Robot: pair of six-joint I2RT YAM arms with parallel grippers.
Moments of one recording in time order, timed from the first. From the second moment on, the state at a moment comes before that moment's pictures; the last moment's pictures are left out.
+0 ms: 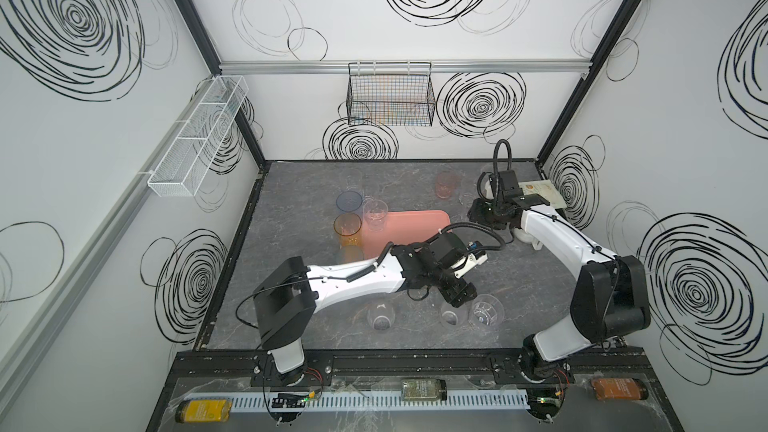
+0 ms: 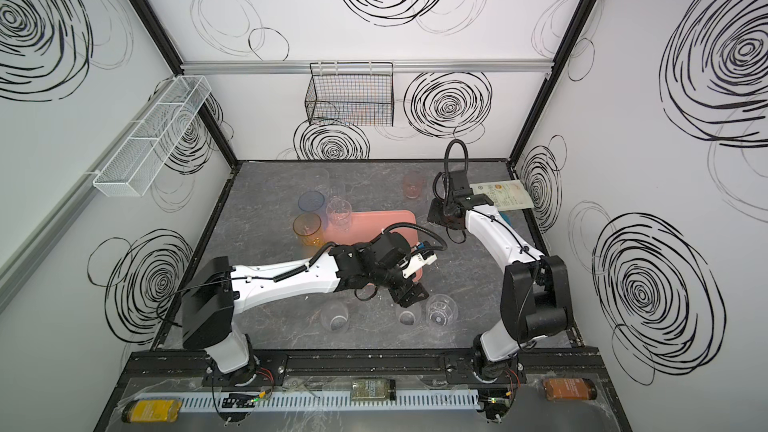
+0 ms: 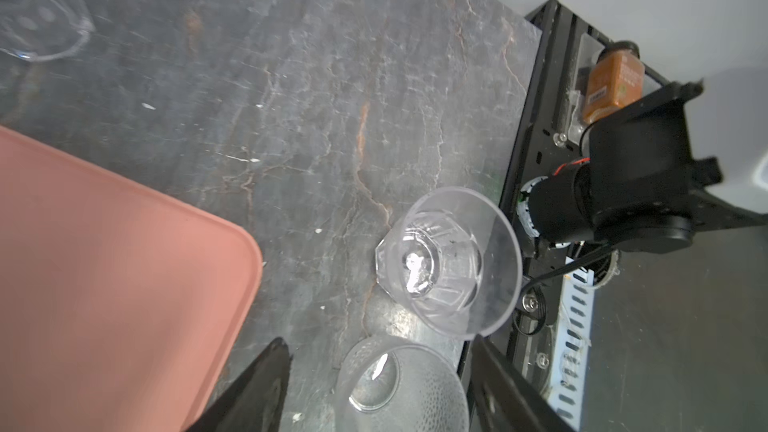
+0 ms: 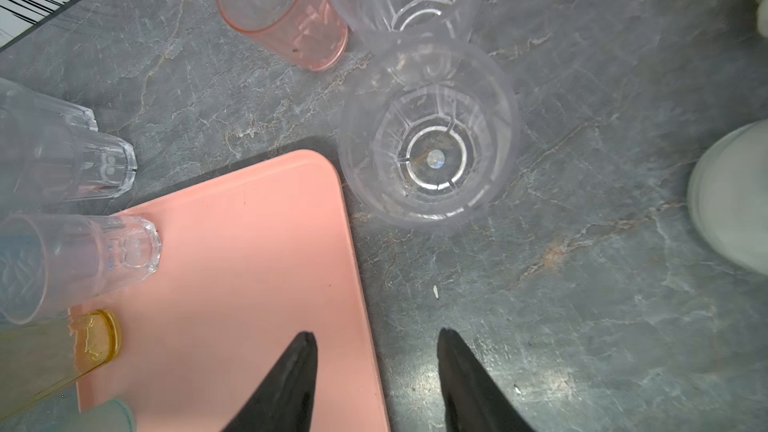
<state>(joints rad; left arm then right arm) -1.10 1.77 1.33 -0.40 0.26 -0.15 0.19 1.55 1.16 -0.61 -0.10 0.50</state>
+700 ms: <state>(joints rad) -1.23 2.05 1.66 -0.62 0.07 -0.10 0.11 1.49 1.05 -0.55 -0.15 0.51</state>
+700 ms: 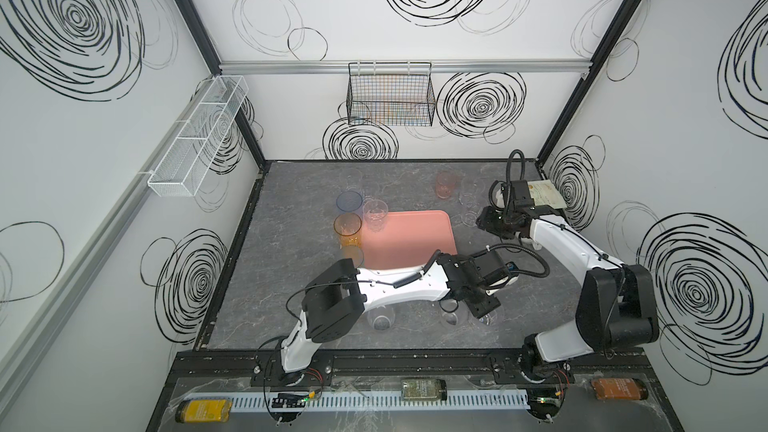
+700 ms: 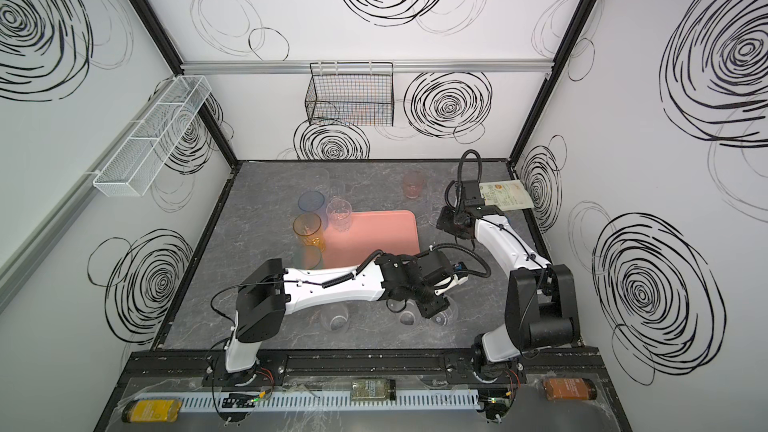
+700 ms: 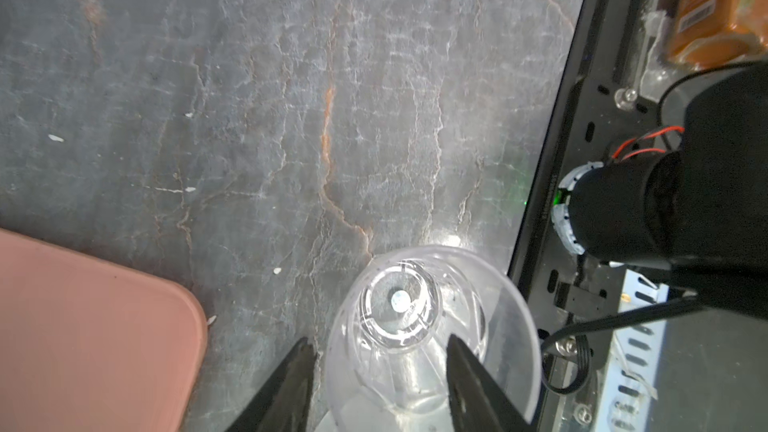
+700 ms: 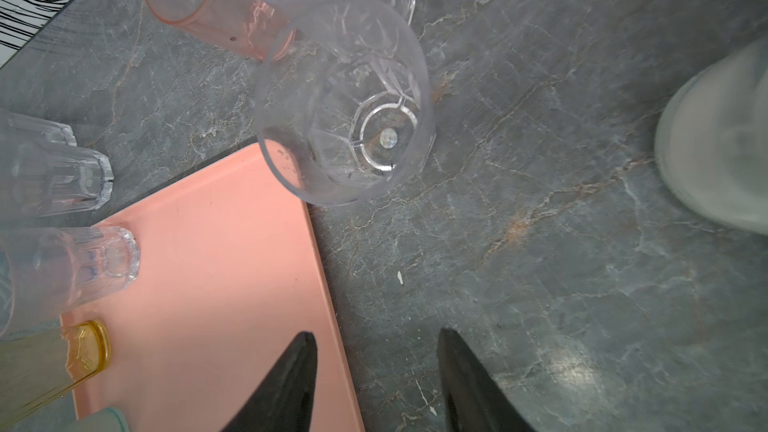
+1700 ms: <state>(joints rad) -1.18 2.06 1.63 -0.56 -0.02 -0.07 0.10 1.51 1.03 -0.49 -0.19 0.50</state>
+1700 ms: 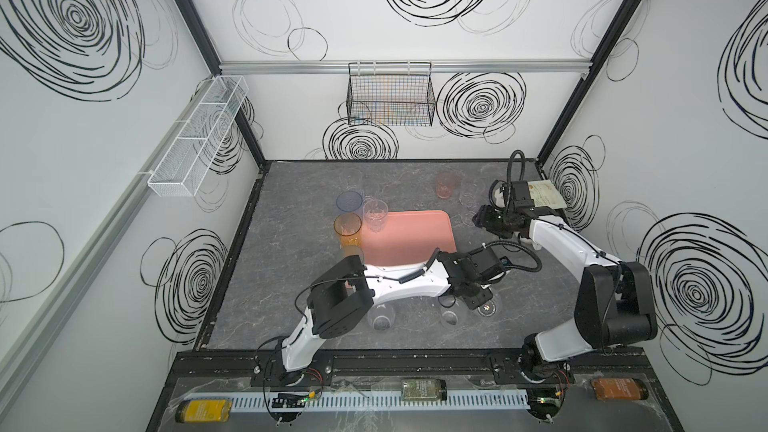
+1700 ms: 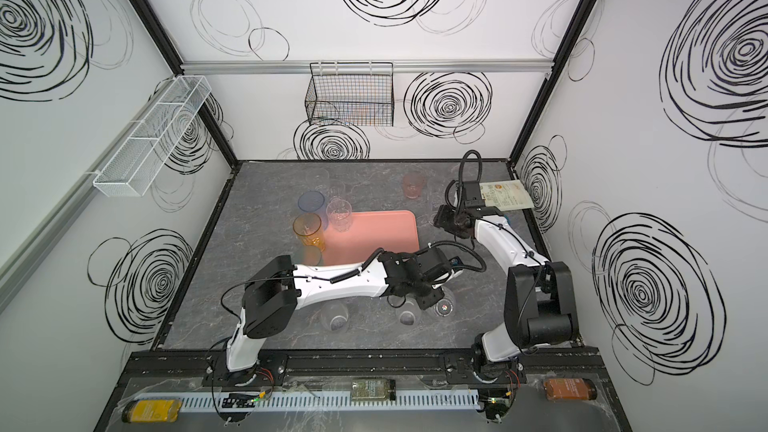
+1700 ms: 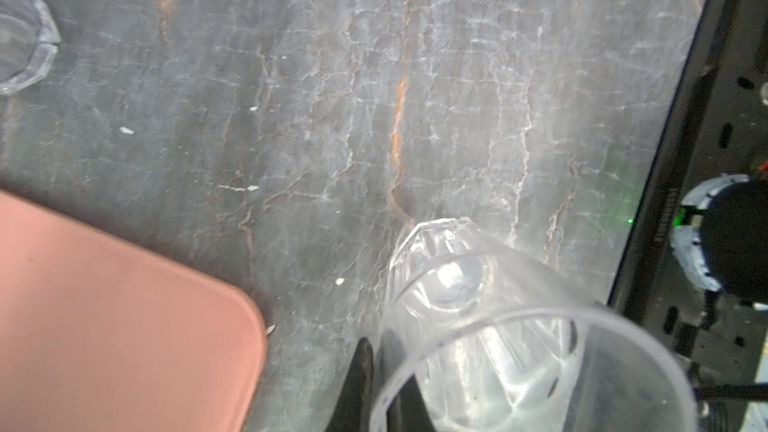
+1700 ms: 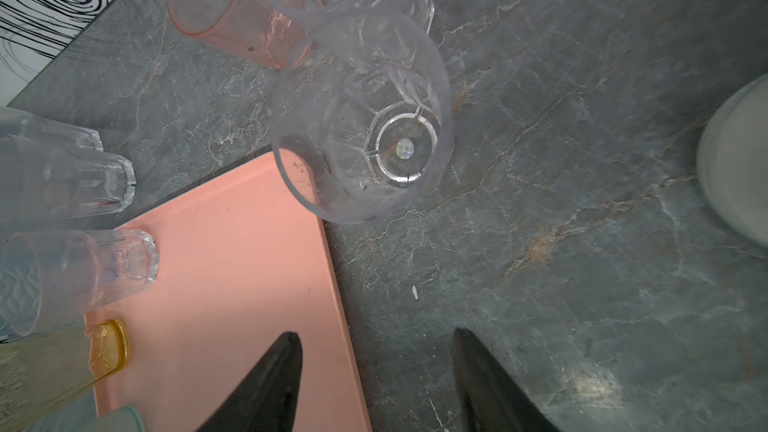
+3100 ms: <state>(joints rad) -0.54 1.76 1.43 -0.77 -0.14 0.05 0.39 1.59 1.16 -0.49 -0.11 0.45</state>
